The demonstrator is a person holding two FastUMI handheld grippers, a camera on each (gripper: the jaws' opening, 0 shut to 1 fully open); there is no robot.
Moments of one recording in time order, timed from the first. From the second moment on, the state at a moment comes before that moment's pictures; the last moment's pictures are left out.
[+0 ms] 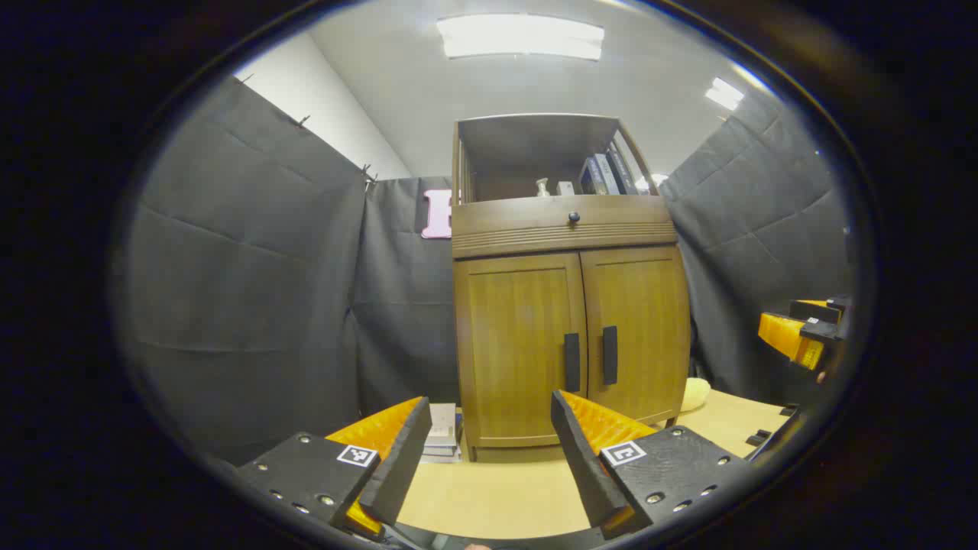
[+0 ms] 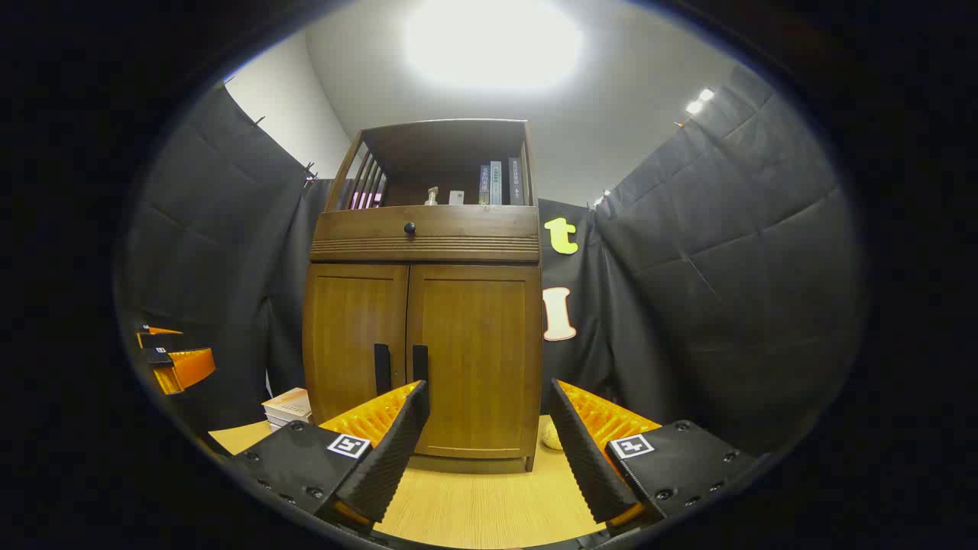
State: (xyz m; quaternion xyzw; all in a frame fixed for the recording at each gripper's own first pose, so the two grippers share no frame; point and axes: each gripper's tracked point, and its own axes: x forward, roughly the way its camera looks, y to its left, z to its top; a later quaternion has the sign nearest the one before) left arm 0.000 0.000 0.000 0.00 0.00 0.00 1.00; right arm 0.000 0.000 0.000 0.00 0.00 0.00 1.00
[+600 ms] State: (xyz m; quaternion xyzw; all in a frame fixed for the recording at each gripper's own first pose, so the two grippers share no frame) left arm -0.002 0.002 0.010 0.01 -0.01 -0.01 1.00; right arm -0.002 -0.002 0.001 0.01 0.01 -0.02 1.00
